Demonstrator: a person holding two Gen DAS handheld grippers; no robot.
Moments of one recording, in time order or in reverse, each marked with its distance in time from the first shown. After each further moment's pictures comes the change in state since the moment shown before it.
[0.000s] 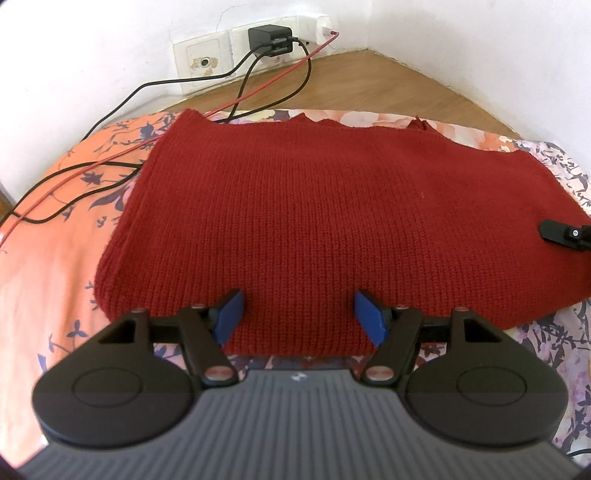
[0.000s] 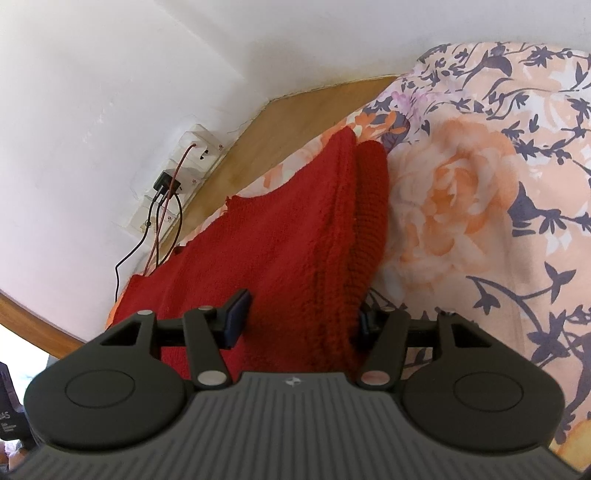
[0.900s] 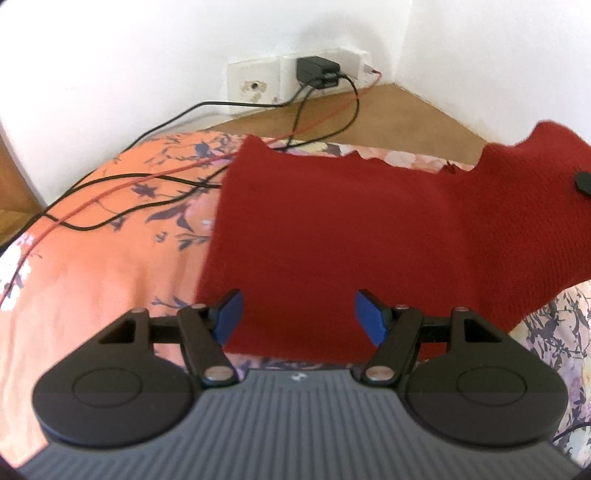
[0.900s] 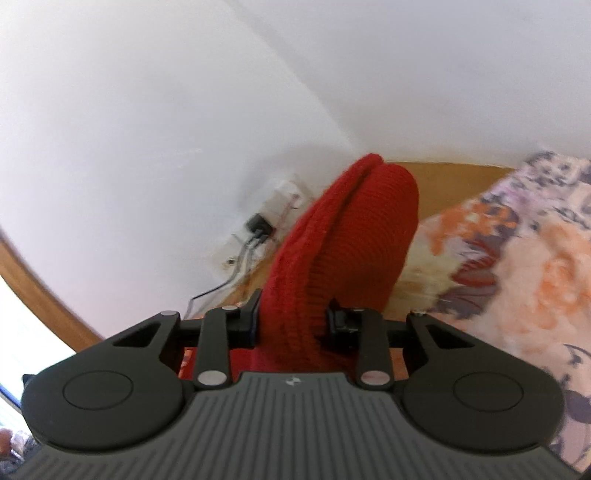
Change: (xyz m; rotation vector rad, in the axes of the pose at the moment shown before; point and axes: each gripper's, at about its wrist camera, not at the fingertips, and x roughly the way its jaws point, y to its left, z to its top) left arm -0.035 0.069 0.009 -0.066 -0.064 -0.026; right arm -0.032 0.117 0.008 -0.150 -0.164 0.136
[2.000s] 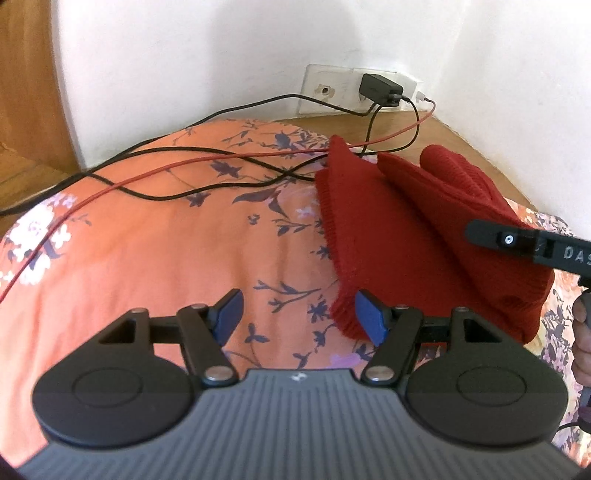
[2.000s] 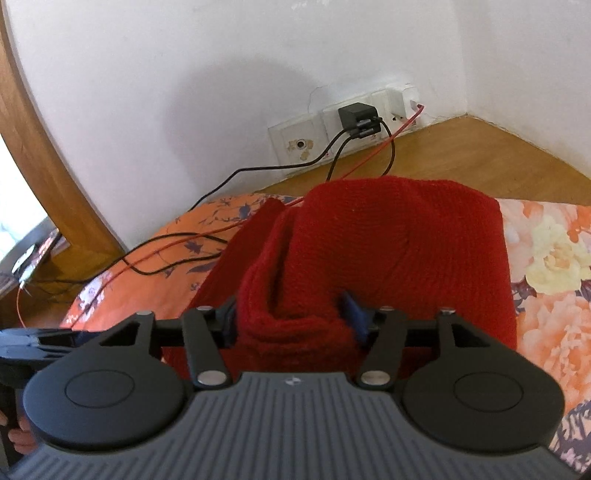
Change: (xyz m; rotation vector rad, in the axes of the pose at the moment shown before) left arm -0.010 0.115 -0.022 -0.114 -0.037 -0.082; right arm 0.134 0.149 -0.092 -0.370 0.259 -0.103
